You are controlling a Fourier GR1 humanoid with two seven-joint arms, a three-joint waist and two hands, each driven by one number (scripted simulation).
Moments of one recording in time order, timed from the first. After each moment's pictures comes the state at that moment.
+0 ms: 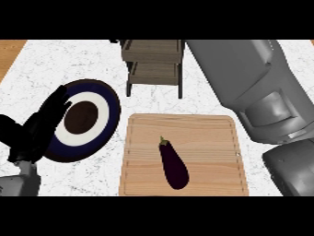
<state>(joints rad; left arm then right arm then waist) -0.10 0.21 0.06 -1.56 0.11 -0.08 0.23 -1.66 -0.06 -0.15 -0.44 0.60 -0.15 0.15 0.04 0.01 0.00</state>
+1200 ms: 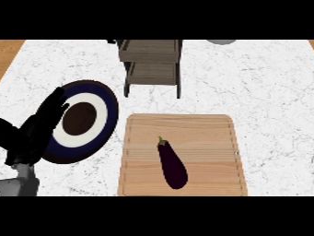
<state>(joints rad) -0.08 0.21 0.07 -1.57 0.10 -0.09 0.22 -1.65 -0.39 -0.53 -0.43 0.28 -0.24 0.15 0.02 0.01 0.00</state>
